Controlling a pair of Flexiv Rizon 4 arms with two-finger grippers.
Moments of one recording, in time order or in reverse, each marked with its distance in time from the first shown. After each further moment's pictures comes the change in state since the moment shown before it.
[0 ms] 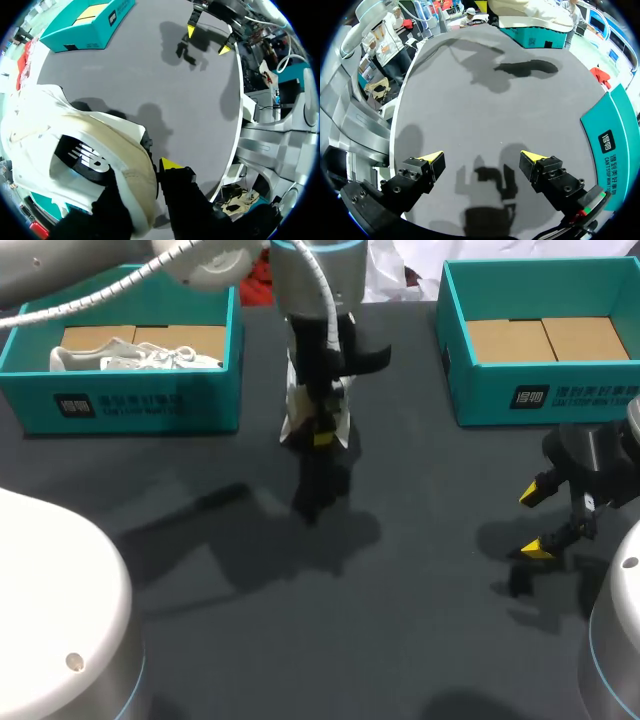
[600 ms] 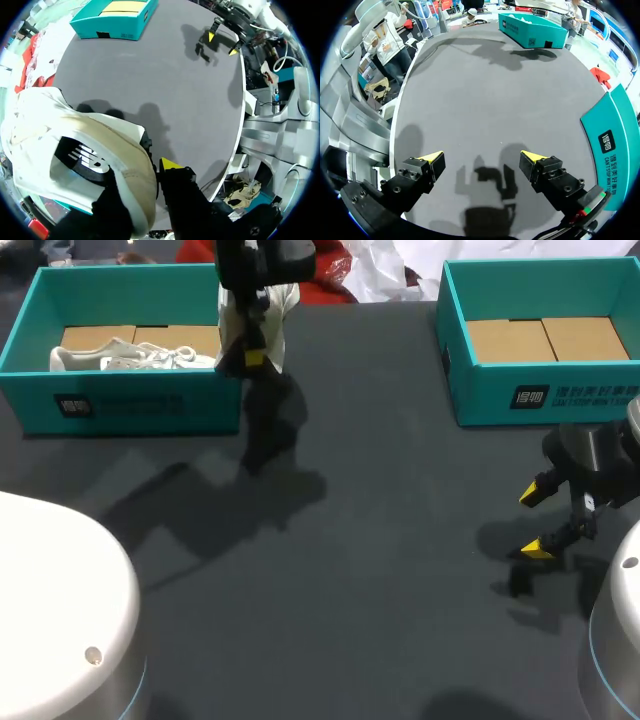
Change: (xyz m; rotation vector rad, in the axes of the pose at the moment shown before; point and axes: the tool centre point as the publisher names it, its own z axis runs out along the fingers) left arm -0.085 0.057 -0.060 -0.027 -0.013 -0.011; right arm 0.000 0.000 0.000 0.000 0.000 0.000
